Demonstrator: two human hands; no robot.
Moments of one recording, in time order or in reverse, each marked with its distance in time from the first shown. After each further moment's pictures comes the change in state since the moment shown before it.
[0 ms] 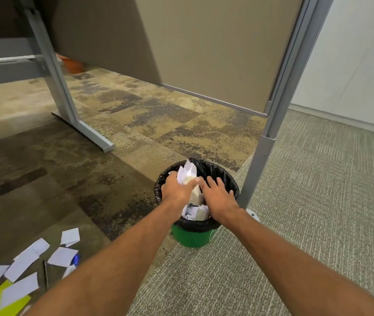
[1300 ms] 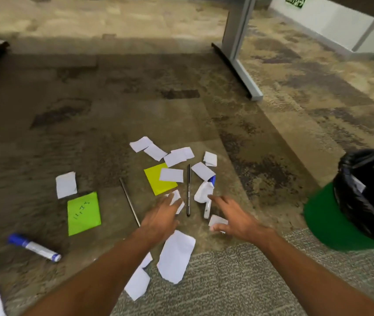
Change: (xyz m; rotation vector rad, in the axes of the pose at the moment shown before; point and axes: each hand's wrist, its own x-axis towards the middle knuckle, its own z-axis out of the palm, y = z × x) left_hand -0.113 -0.318 -0.277 0.899 -0.020 -0.128; right_hand -0.046 -0.229 0.197 0.052 -0.492 -0.711
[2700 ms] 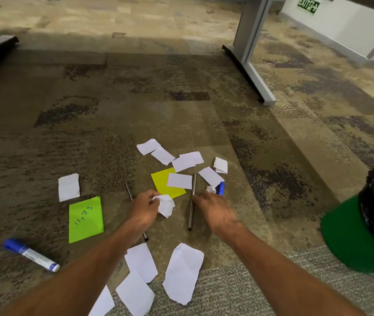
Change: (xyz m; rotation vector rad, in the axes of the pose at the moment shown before) left_hand 0.021 -0.055 -0.017 -0.894 0.319 -0.419; right_hand 0.064 -0.063 0.013 -0.414 0.212 -0.117
